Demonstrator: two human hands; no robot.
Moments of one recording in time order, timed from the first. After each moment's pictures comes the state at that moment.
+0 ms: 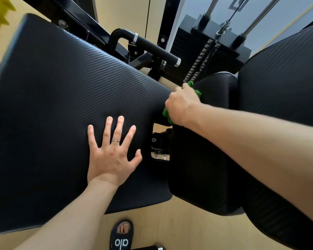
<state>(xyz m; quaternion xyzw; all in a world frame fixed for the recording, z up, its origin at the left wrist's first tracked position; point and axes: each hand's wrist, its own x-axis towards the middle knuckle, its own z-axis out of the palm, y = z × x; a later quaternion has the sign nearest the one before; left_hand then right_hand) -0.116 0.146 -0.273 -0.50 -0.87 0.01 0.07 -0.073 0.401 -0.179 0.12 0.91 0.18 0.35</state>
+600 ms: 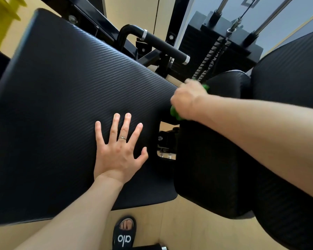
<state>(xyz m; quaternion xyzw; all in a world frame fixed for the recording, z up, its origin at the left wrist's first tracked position) -0.114 0.146 -0.271 -0.49 -0.87 0.01 0.06 -0.083 0.396 -0.164 0.07 0.91 0.19 0.37</state>
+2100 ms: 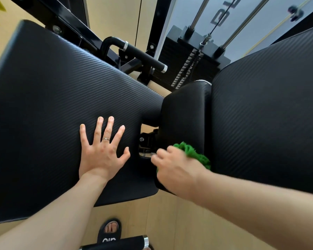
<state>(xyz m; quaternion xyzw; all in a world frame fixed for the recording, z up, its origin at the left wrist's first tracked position) -0.115 0.147 -0.264 -0.48 -0.87 0.02 0.05 0.039 0.280 -0.106 -0.05 0.93 0.07 0.36</state>
